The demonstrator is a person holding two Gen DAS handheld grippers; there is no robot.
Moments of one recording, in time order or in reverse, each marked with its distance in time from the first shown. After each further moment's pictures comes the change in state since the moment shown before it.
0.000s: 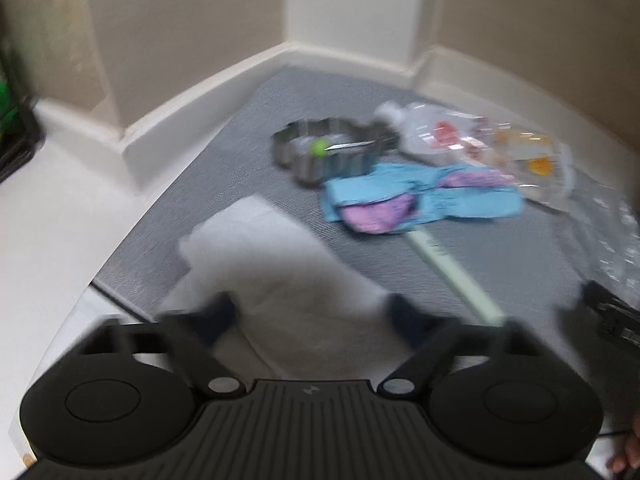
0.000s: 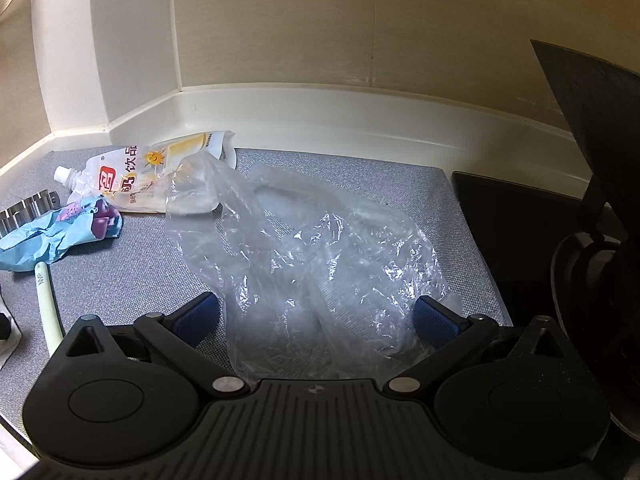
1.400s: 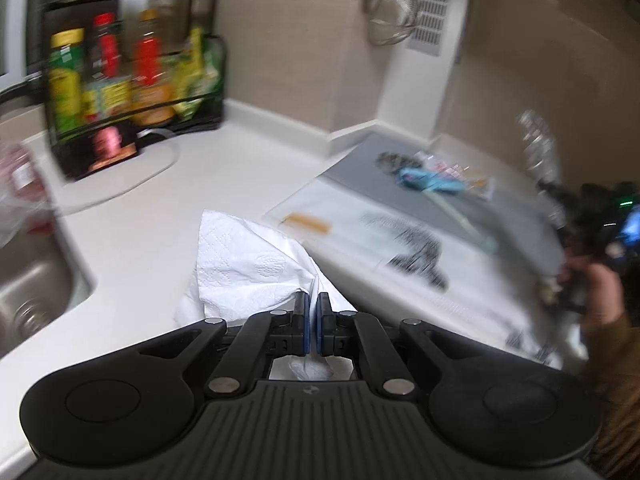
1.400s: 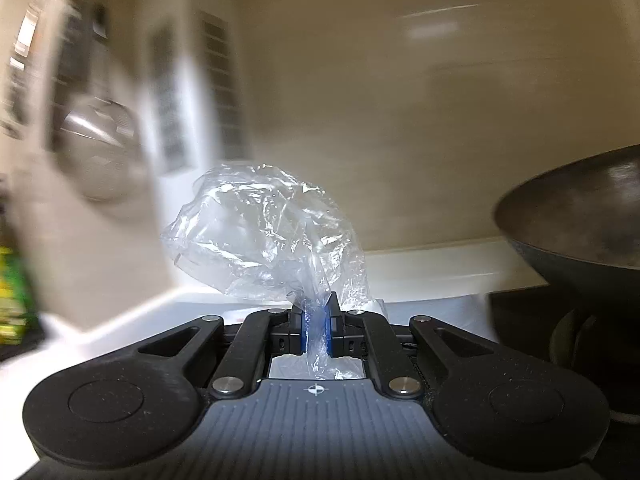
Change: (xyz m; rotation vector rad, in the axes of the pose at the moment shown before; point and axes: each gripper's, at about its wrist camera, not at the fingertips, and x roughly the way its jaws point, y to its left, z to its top) left arm -0.316 0.142 -0.264 -0.221 -0.224 0.021; right arm -0.152 -0.014 -0.036 0.098 -0.488 0.314
